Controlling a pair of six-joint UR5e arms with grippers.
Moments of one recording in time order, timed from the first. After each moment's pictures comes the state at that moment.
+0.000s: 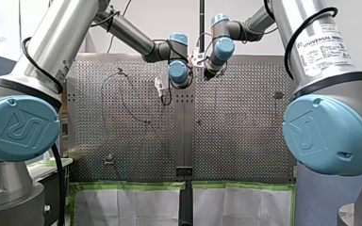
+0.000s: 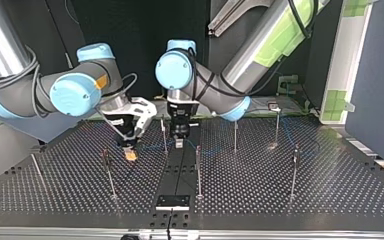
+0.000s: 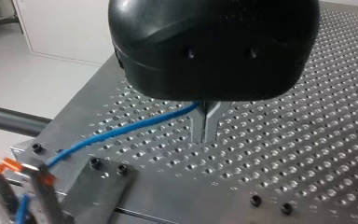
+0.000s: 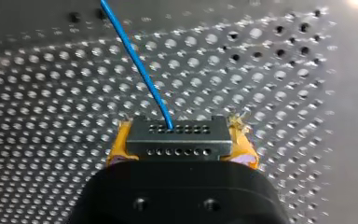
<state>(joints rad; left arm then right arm) -0.58 -1.98 -1.41 -2.88 -2.07 -1.81 2.14 -1.16 1.20 0.16 1.61 1.75</state>
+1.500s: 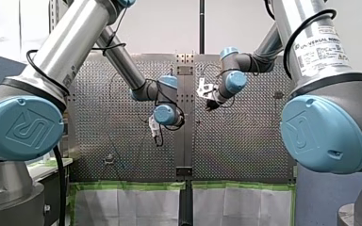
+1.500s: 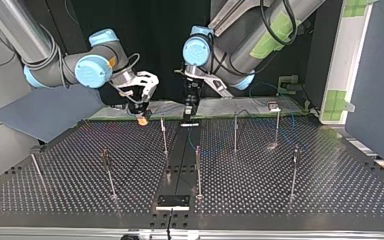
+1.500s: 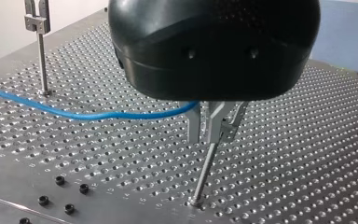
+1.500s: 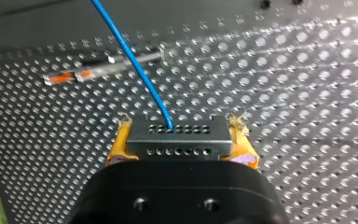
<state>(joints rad) -0.55 -2.08 -1.78 -2.52 -1.90 -1.86 2.09 -1.16 1.59 -0.13 1.44 1.75</state>
